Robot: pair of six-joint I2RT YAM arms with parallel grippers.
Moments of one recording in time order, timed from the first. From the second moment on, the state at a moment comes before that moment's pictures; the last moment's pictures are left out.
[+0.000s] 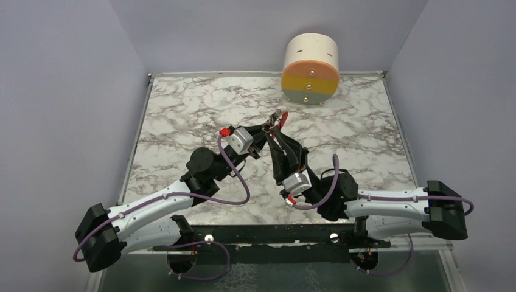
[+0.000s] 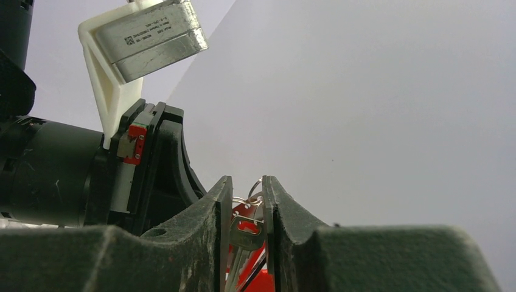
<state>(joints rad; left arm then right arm) -0.93 1.01 0.64 0.74 -0.02 0.12 1.32 1.17 0.64 1.23 0.30 -1.09</state>
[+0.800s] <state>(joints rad) -0.94 0.98 0.64 0.75 -0.01 0.12 1.32 1.17 0.63 1.26 0.31 -1.13</state>
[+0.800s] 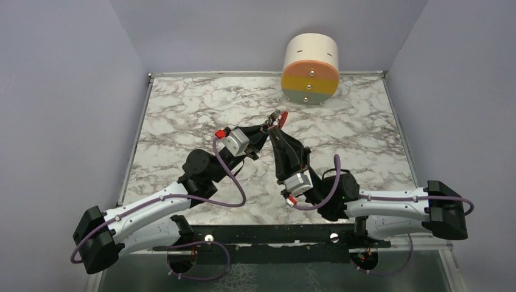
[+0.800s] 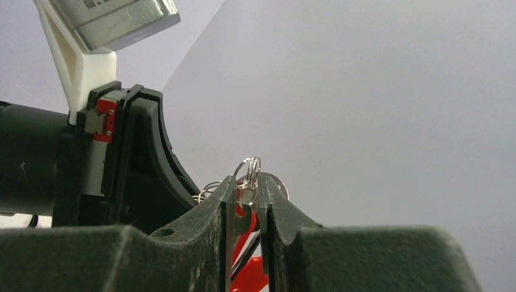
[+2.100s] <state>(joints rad) -0.95 0.97 0.64 0.75 0.01 0.10 1.32 1.17 0.63 1.26 0.29 -1.09</state>
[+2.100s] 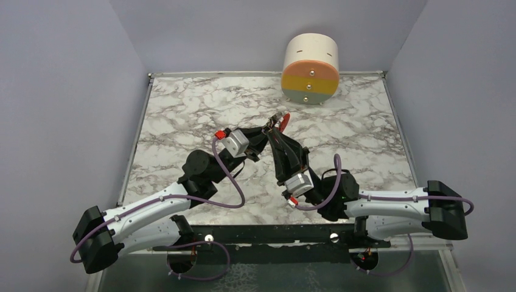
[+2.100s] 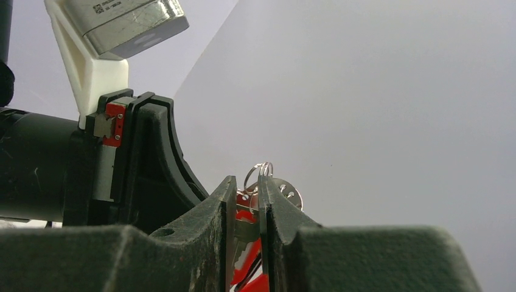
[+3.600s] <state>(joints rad) -0.96 0.90 0.61 0.75 0.05 0.05 1.32 1.20 0.63 1.31 0.31 -1.15</state>
